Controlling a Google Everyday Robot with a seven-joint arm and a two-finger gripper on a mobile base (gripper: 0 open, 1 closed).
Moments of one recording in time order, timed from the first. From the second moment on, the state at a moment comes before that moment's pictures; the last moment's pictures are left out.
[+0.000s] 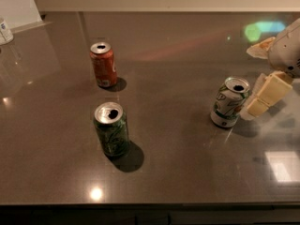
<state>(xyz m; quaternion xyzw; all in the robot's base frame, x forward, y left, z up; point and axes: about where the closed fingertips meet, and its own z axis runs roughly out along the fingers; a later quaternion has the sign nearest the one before) 0.481 -0.222 0.933 -0.57 0.78 0.06 0.25</state>
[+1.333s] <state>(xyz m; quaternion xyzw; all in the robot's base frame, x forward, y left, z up) 0.480 -0.202 0.904 -0.55 0.77 0.15 0.29</state>
